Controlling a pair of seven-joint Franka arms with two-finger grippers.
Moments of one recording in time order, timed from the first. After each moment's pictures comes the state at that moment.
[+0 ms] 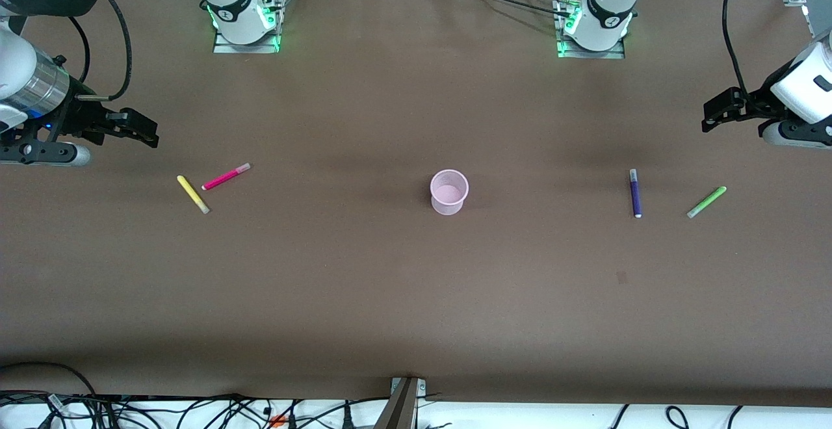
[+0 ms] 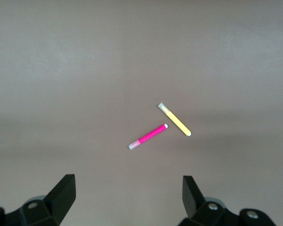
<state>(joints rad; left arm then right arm) 0.02 -0.02 -0.01 -1.70 0.02 1.62 0.10 -0.09 0.09 0.19 -1.60 -0.03 1.64 0.14</state>
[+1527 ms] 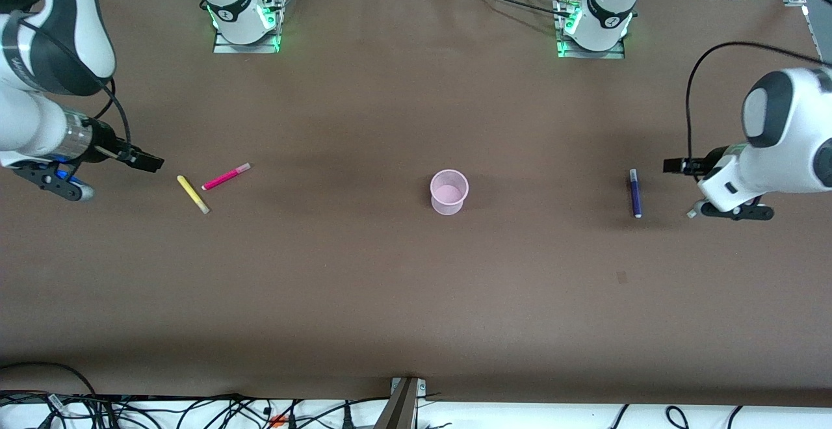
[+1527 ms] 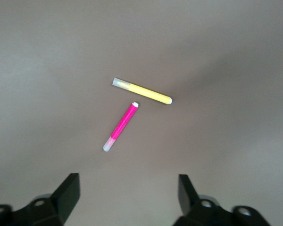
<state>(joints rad) 0.07 0.31 0.01 -1.84 0.08 1.83 0.11 -0.11 0.16 0.08 -1.85 -0.03 1.78 0.46</state>
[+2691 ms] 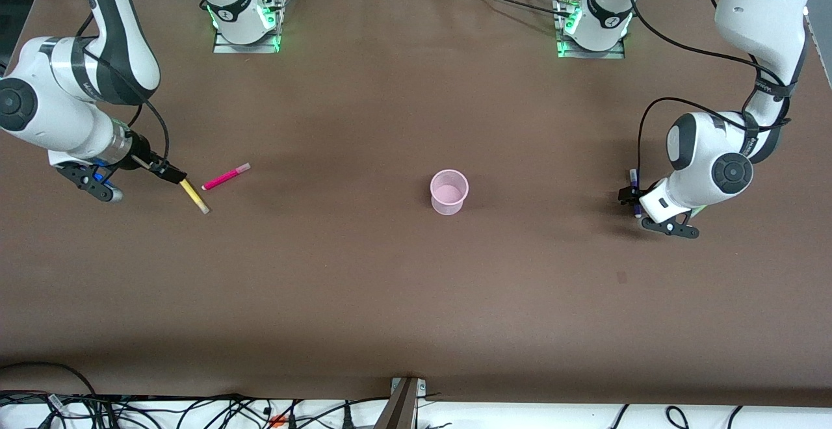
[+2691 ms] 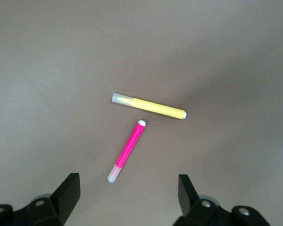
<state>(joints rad) 0.08 0.49 -0.01 -2.06 0.08 2.41 0.22 -0.11 0.16 0.08 -2.07 -0.03 2.08 0.56</state>
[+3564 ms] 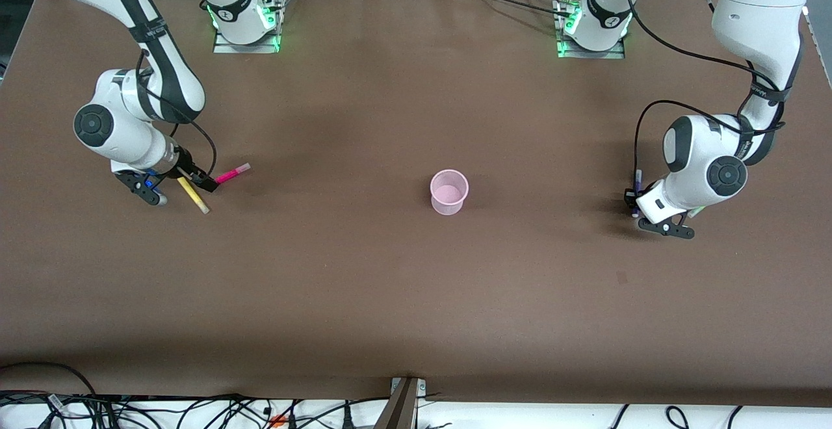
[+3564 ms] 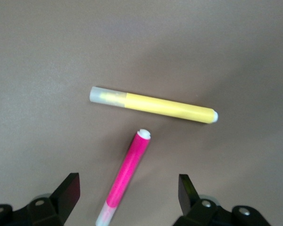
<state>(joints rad) 0.08 0.51 -0.01 -2.06 0.08 2.42 0.22 -0.10 0.30 0.08 -2.27 -0.03 2.48 0.63</state>
